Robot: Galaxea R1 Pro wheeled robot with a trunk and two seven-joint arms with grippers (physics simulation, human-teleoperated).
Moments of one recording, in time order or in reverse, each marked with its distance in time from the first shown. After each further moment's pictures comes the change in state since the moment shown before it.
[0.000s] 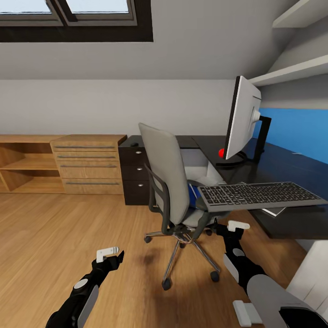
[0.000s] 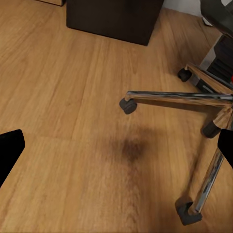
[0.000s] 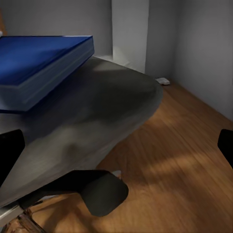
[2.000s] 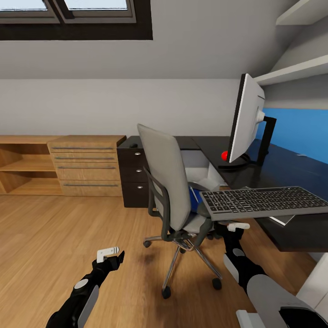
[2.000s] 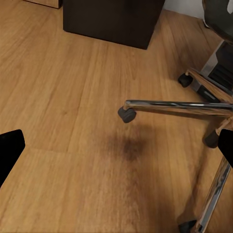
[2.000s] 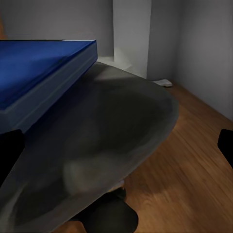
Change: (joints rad) left arm 0.000 -0.001 -0.002 0.002 -0.002 -0.001 -0.001; right arm 0.000 0.000 -0.001 0.000 0.000 0.000 0.000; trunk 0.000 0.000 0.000
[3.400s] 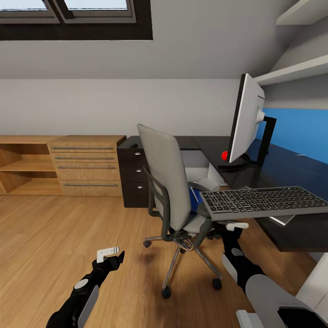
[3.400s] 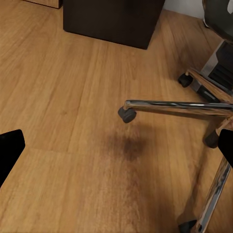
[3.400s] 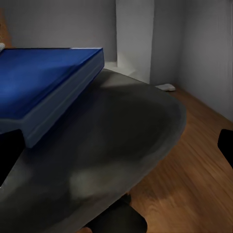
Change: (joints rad) left arm 0.000 0.000 0.000 0.000 0.000 0.000 0.000; right arm 0.000 0.010 0.002 -0.004 -0.001 -0.020 0.002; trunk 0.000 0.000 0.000
